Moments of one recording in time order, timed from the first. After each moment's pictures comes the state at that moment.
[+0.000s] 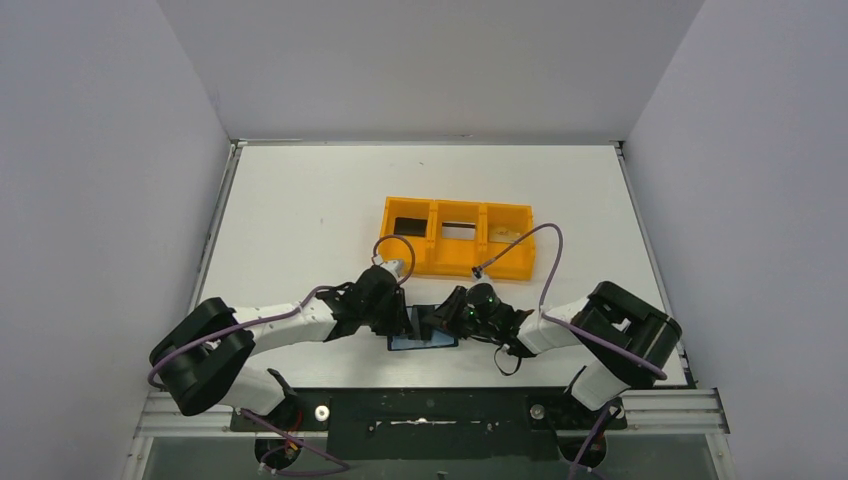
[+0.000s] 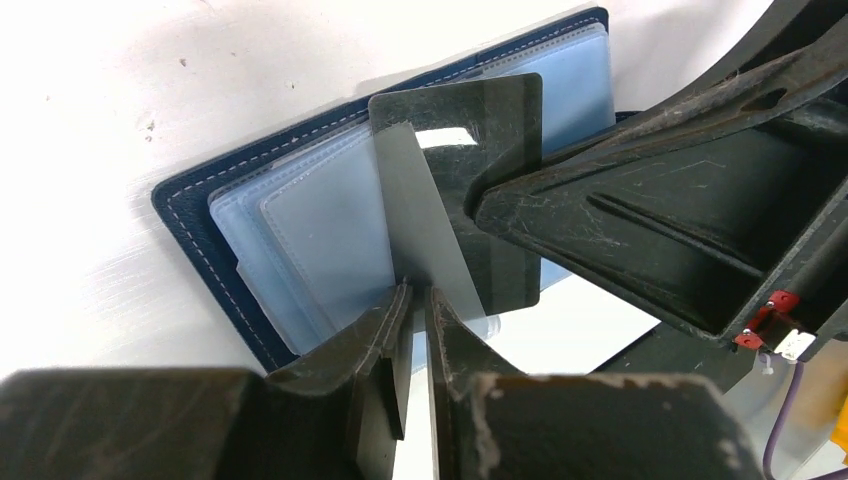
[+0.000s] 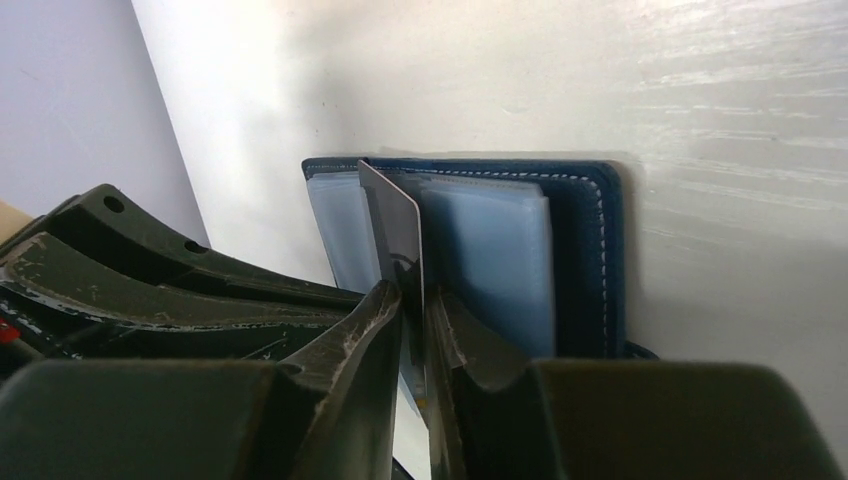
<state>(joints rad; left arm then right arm) -0.84 1.41 0.57 -0.06 0.11 -0.78 0.86 1.55 0.37 0.56 -0.08 1.27</state>
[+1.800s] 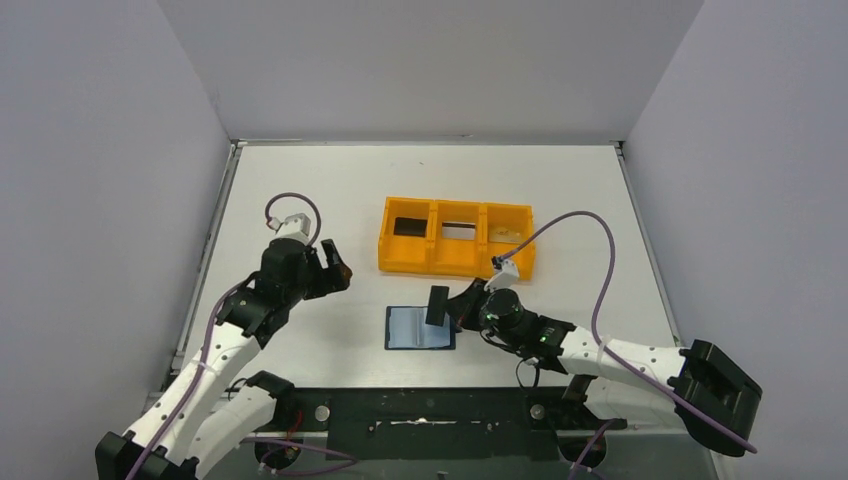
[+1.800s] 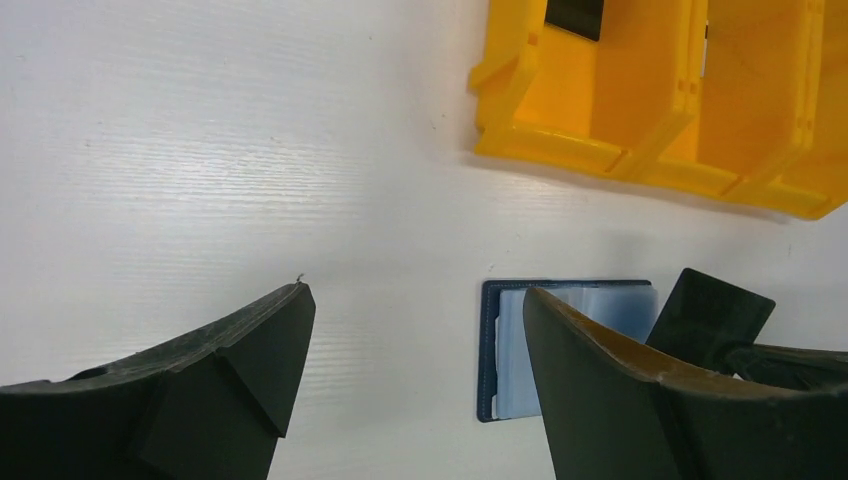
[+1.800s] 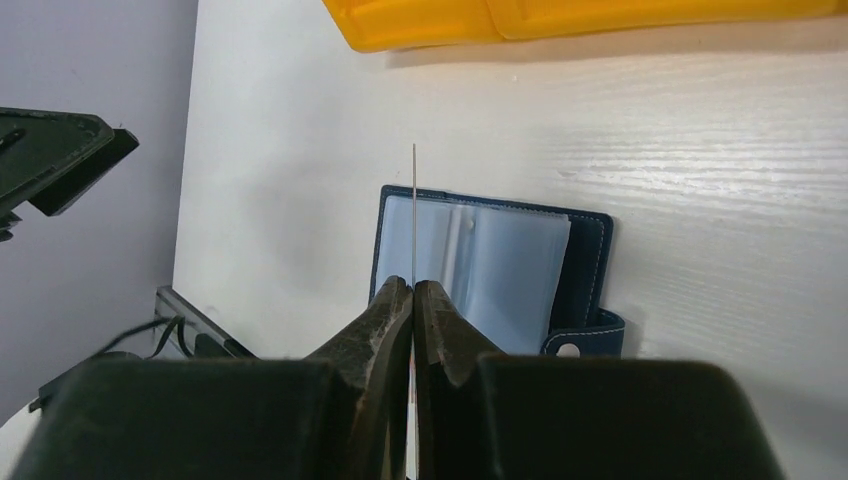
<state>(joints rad) -0.41 0.85 0.67 -0.49 -0.09 -0.58 0.95 1.06 0.36 0.23 0.22 1.03</state>
